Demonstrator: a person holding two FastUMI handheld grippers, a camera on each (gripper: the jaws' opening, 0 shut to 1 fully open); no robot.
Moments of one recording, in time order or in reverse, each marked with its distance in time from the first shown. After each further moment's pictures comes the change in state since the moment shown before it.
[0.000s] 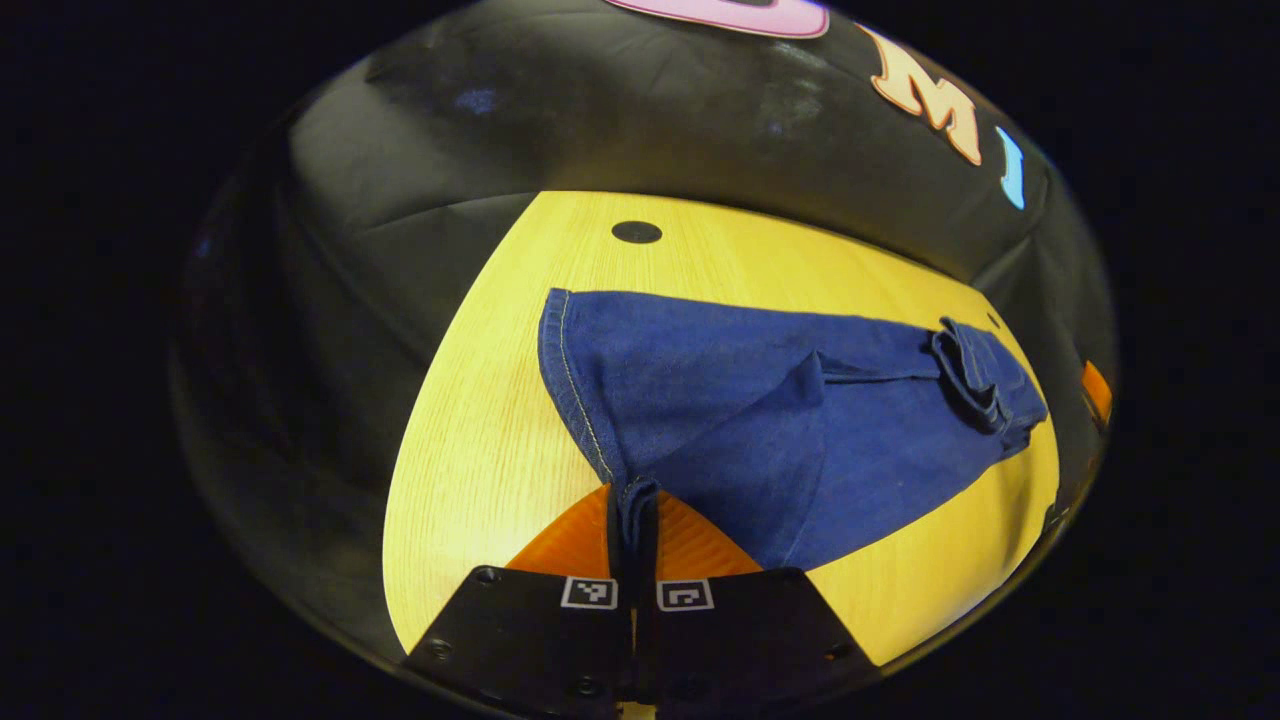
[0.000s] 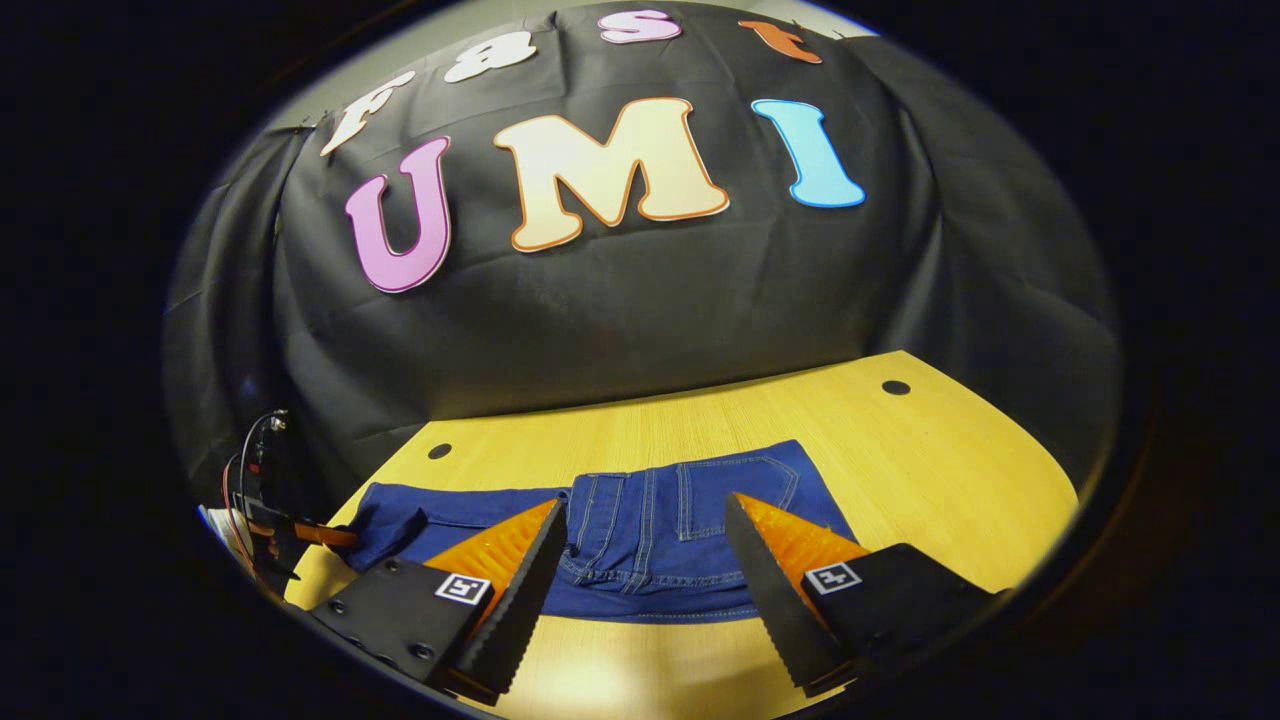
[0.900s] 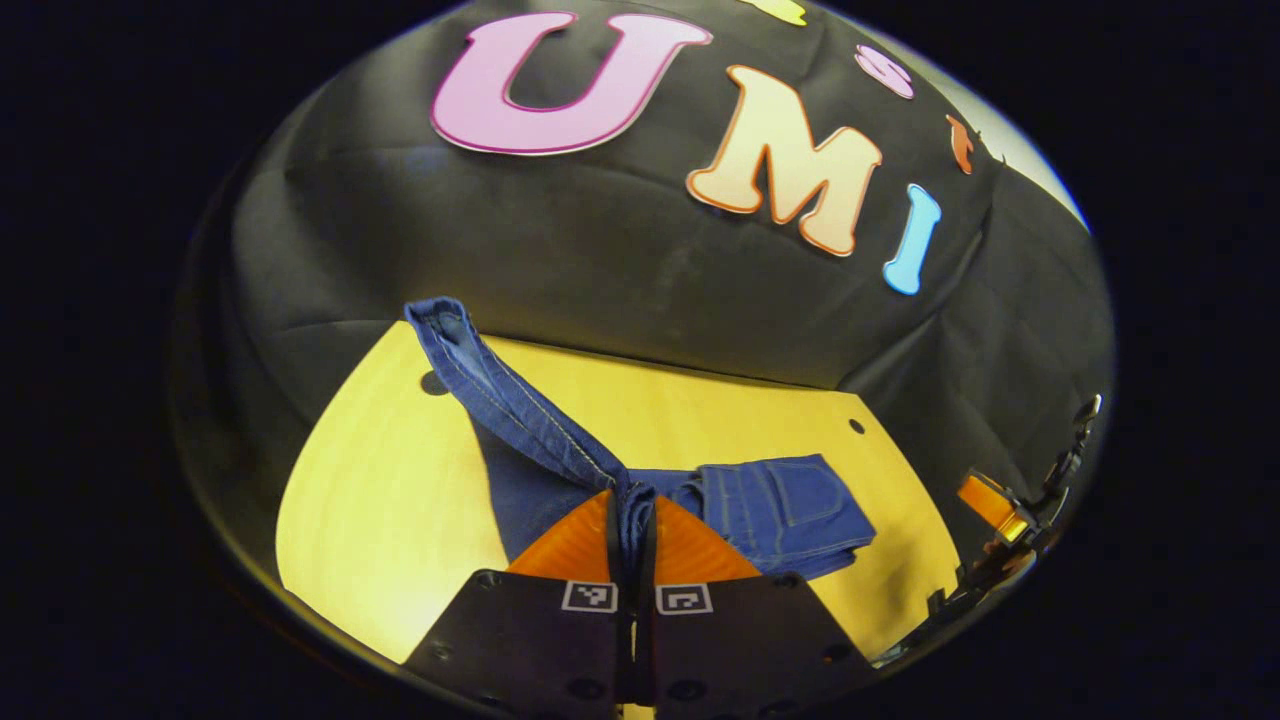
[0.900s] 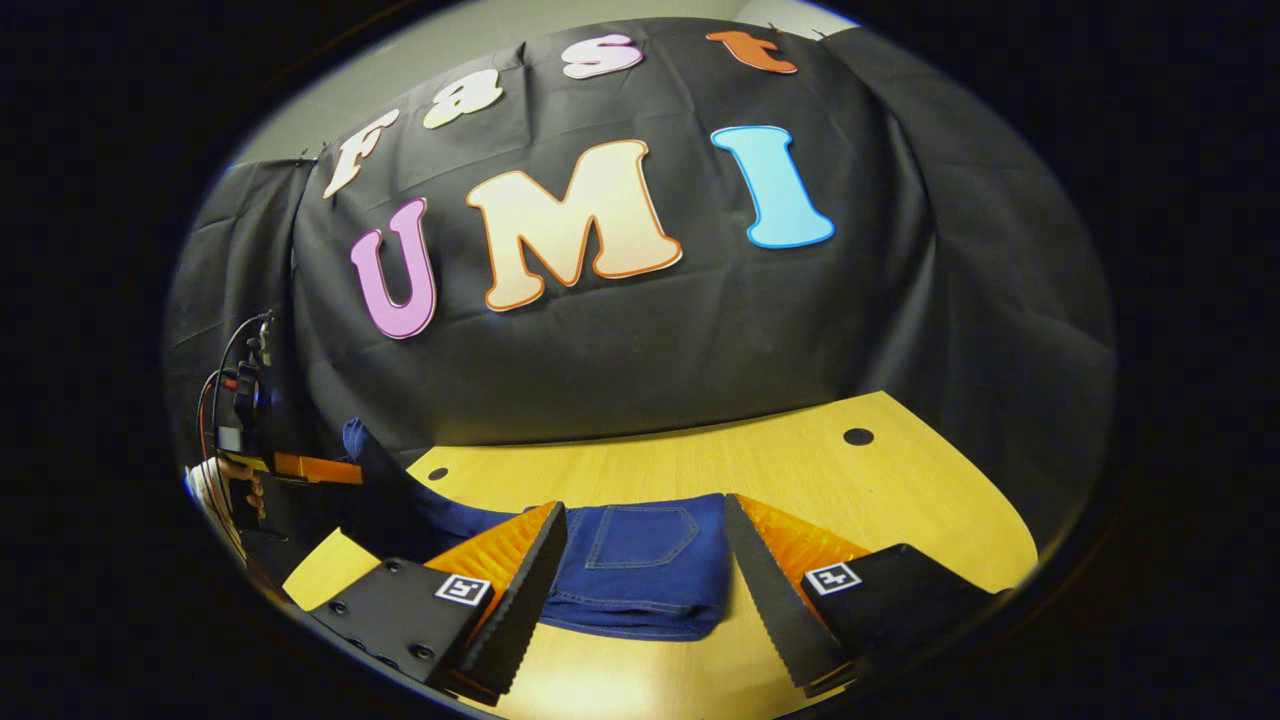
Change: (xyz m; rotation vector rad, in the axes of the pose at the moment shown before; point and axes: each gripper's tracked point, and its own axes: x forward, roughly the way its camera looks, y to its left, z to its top) left arm -0.076 -0.254 0.117 -0.016 -0.255 -0.231; right arm -0.035 -0.122 0.067 0.021 -0.042 0.067
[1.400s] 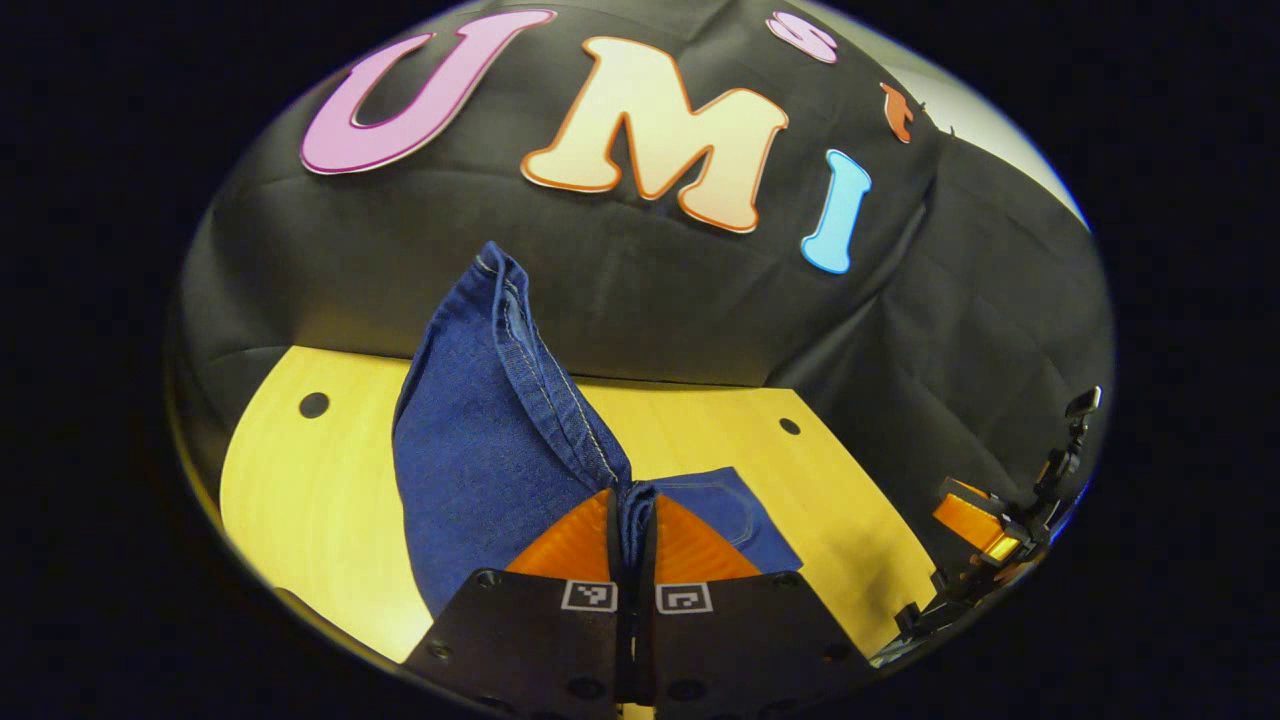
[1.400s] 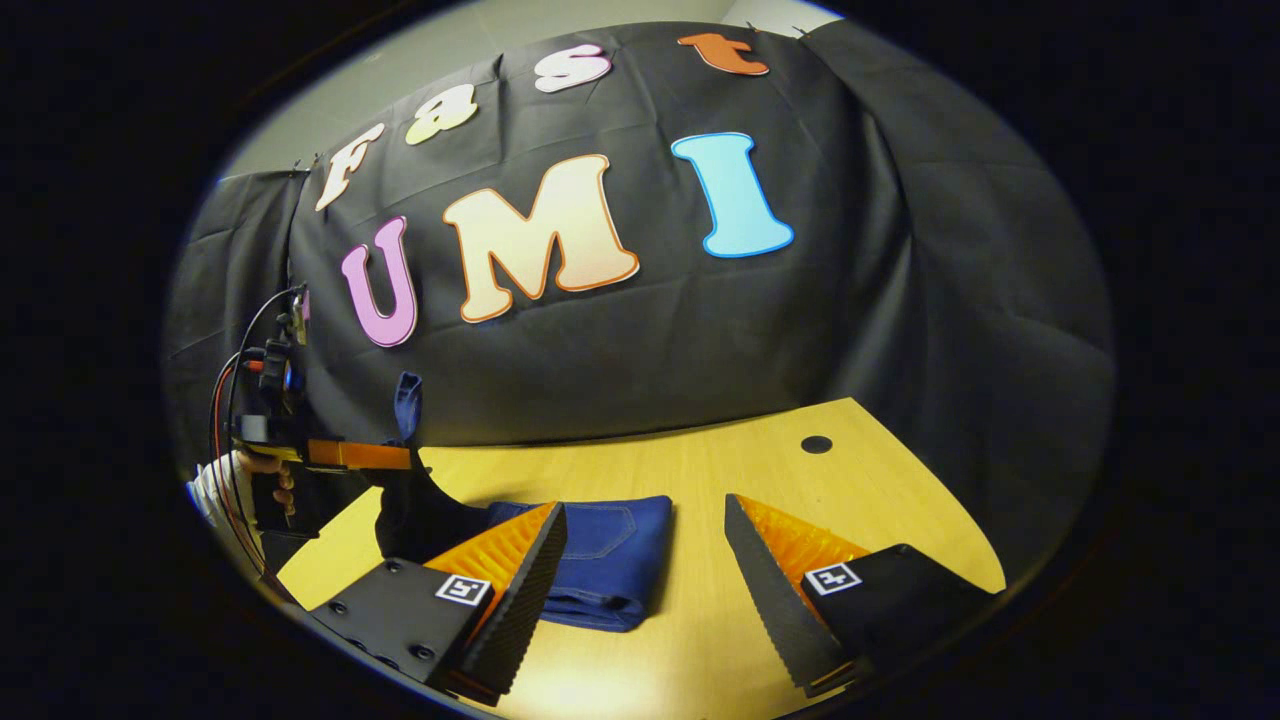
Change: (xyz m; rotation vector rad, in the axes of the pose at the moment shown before) left arm 0.068 -0.143 -0.006 0.074 -0.005 -0.143; right arm -0.029 -0.073 0.012 -0.010 0.005 -0.014
